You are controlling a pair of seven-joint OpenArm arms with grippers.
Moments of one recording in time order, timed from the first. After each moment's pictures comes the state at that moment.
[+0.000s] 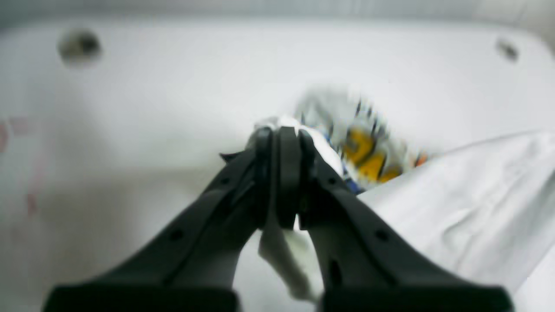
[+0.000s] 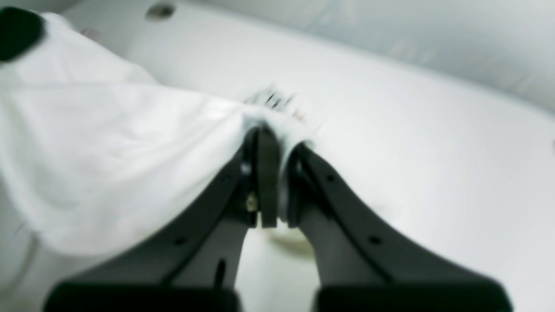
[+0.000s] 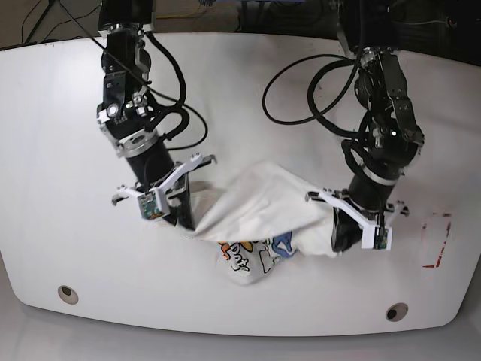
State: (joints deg) left arm -8.1 0.5 -7.1 112.7 -12.5 -14.8 47.3; right arm -0.8 7.4 -0.2 113.1 12.1 17.0 -32.5
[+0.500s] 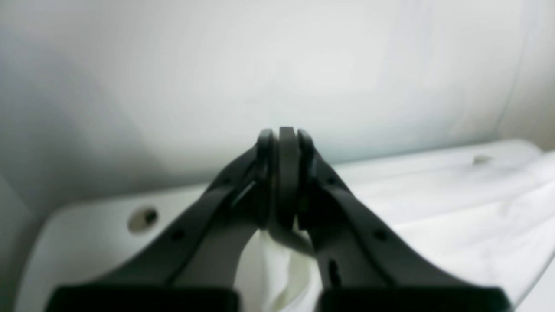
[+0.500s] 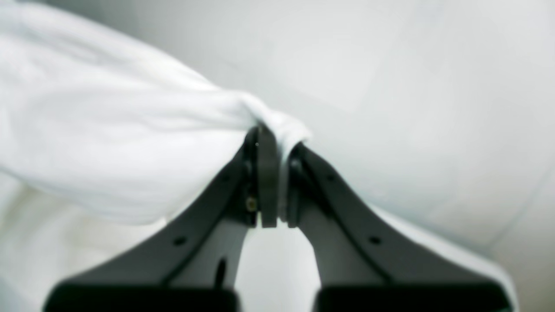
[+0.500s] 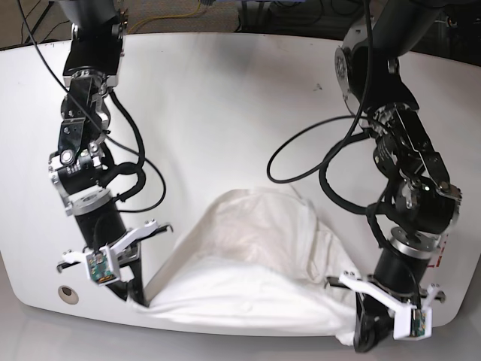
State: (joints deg) left arm -31.3 -0.7 -8.3 114.1 -13.0 -15.2 52.8; right arm 16.1 16.7 3.3 113.1 12.7 17.8 -32.8
